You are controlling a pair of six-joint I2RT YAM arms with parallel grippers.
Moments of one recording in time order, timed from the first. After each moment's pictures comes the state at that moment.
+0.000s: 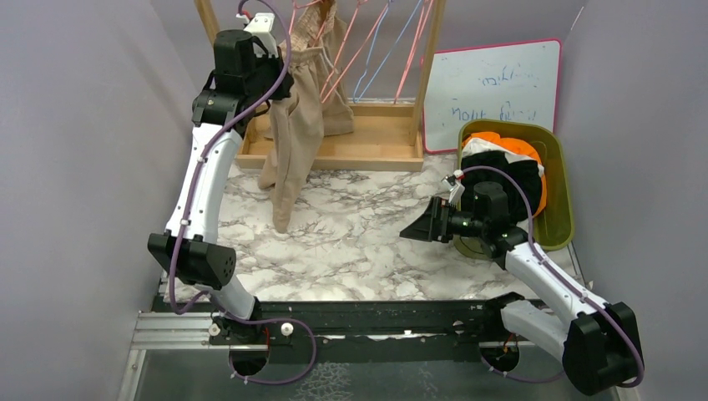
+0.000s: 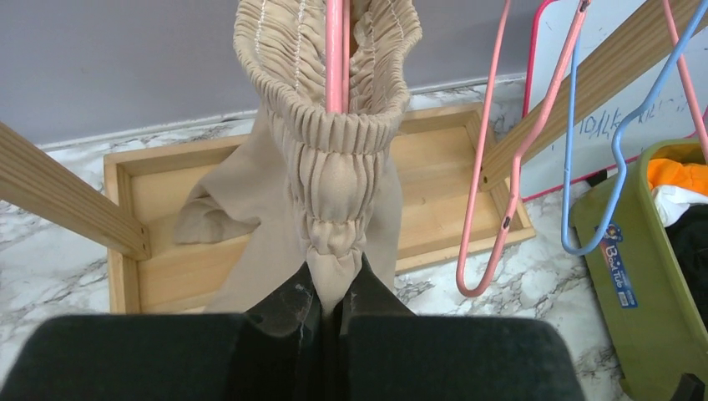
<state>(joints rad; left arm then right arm) -0.18 1.66 2.00 -0.67 0.18 -0.13 0.30 0.99 0.49 -0.04 -0.82 0.62</state>
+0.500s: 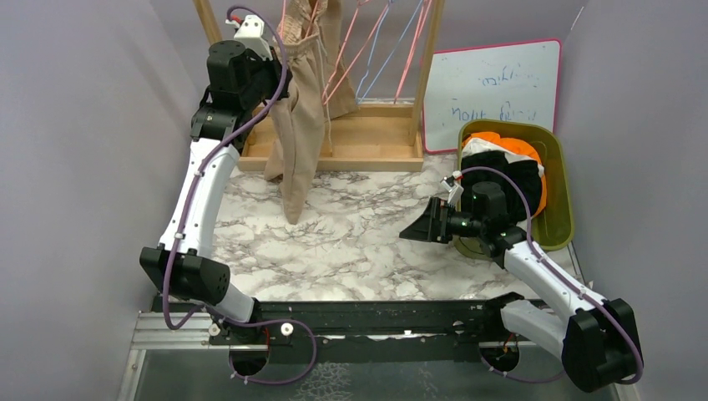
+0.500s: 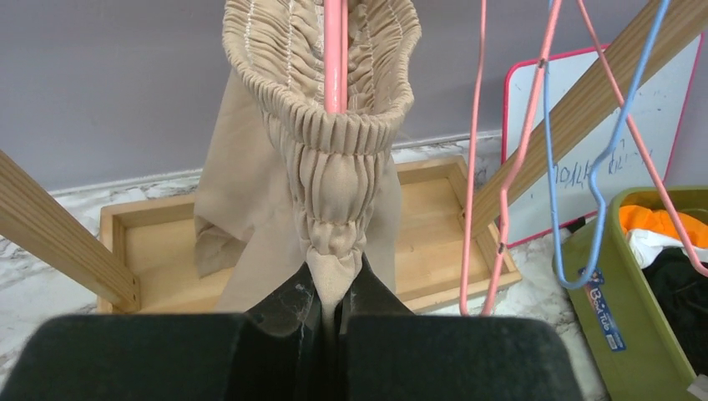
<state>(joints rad) -0.18 1.53 1.79 -0.42 0.17 -0.17 0.30 1.01 0.49 -0.05 -0.82 0.62</state>
